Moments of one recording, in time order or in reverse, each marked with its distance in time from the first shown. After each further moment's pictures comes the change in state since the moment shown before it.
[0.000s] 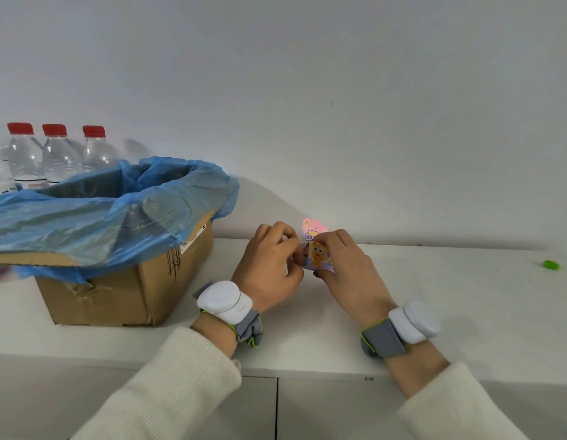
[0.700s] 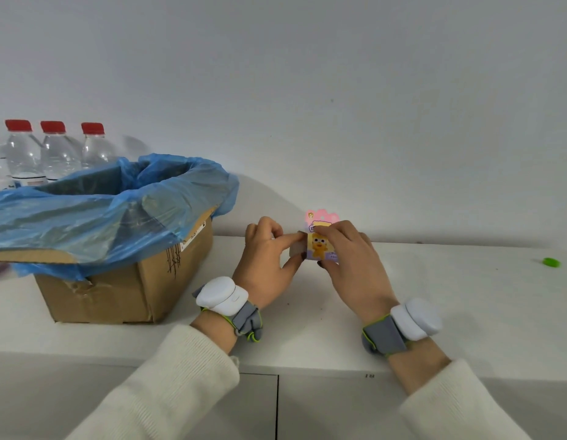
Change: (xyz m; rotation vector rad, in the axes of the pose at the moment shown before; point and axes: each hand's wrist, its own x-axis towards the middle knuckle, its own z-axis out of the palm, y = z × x) left_hand 0.001 -0.005 0.010 -0.099 0.070 -0.105; right_hand -0.001 0.002 -0.003 -0.012 0.093 -0.019
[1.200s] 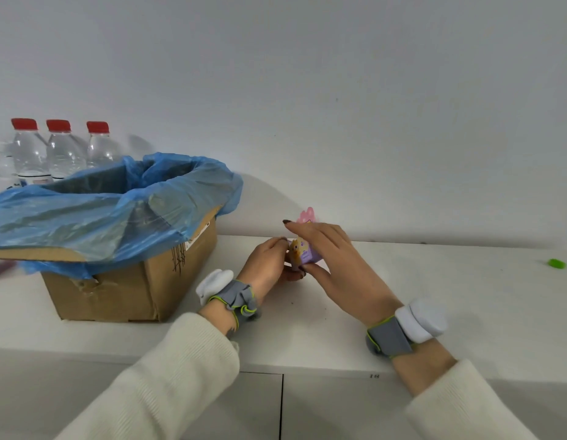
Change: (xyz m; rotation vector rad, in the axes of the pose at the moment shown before) left_hand 0.009 0.006 0.001 -0.899 -0.144 -0.766; right_hand 0.000 -0.013 -0.003 0.227 -0.083 -0.364
